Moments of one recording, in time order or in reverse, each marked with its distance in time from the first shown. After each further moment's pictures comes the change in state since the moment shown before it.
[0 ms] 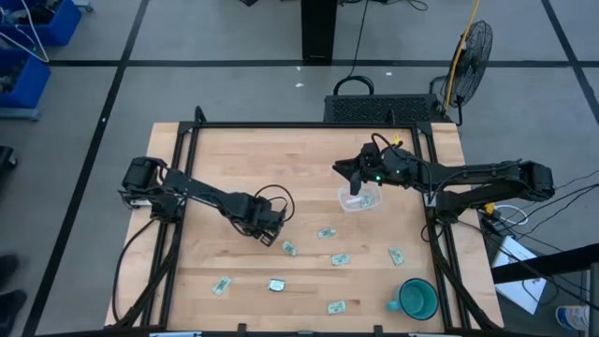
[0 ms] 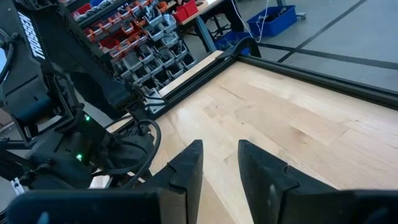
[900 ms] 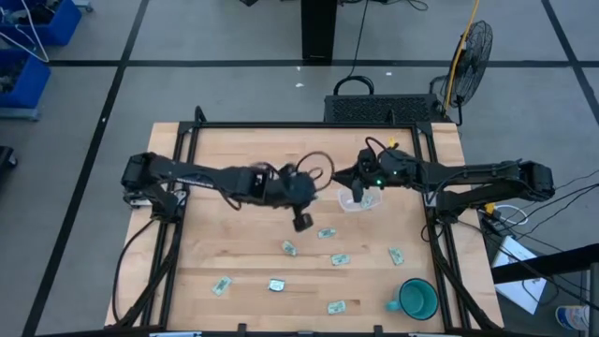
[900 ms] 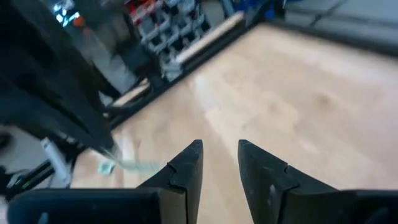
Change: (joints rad) left arm 0.072 -0.025 0.503 0.262 -0.231 0.859; right arm 0.001 -0.001 0.000 -0.090 -0.151 0.023
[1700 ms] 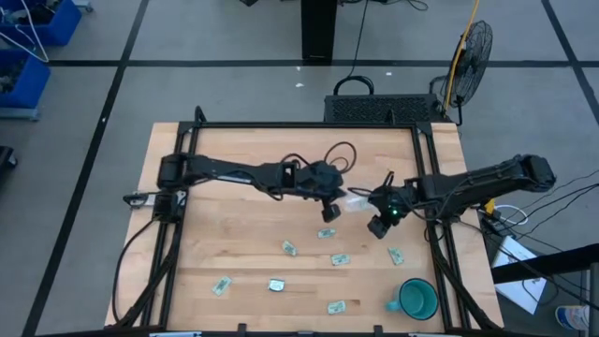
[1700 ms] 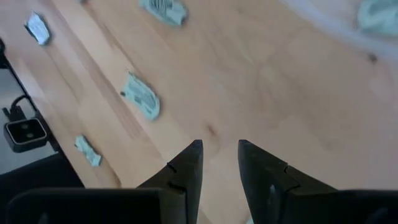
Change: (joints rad) left arm 0.129 0.273 0.056 0.358 0.220 0.056; right arm 0.265 -0.034 0.000 -0.775 -0.214 0.404
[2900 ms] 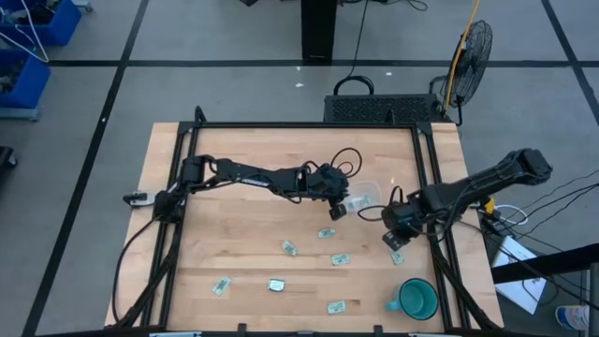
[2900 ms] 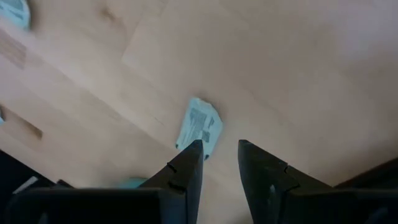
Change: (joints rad) left arm 0.040 0.184 0.001 0.144 -0.039 0.030; right arm 0.205 0.001 0.000 -0.334 -0.057 0.284
